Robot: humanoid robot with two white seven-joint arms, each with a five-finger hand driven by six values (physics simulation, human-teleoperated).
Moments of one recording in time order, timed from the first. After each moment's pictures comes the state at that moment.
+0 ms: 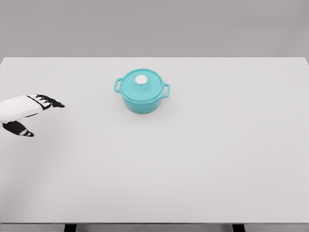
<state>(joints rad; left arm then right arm) -0.29 0.89 -0.23 -1.41 -0.40 -0.61 -0.58 0.01 0.00 0.71 -0.05 0.24 -0.09 0.13</state>
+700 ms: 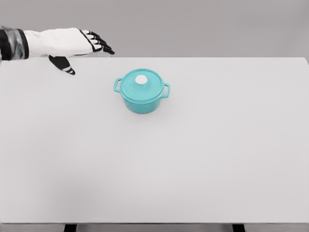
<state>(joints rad) -1.05 0.70 -0.80 -1.27 -0.39 -0.61 -0.61 0.02 0.00 0.71 -0.05 0.24 -0.09 0.13</state>
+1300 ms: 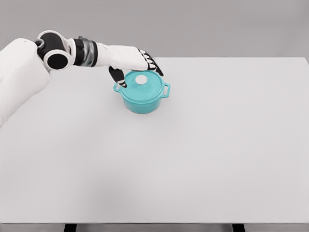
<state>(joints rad) -1.13 0.42 -0.98 -1.07 -0.39 -0.61 -0.61 0.02 0.00 0.71 -0.05 0.24 -0.09 0.13</state>
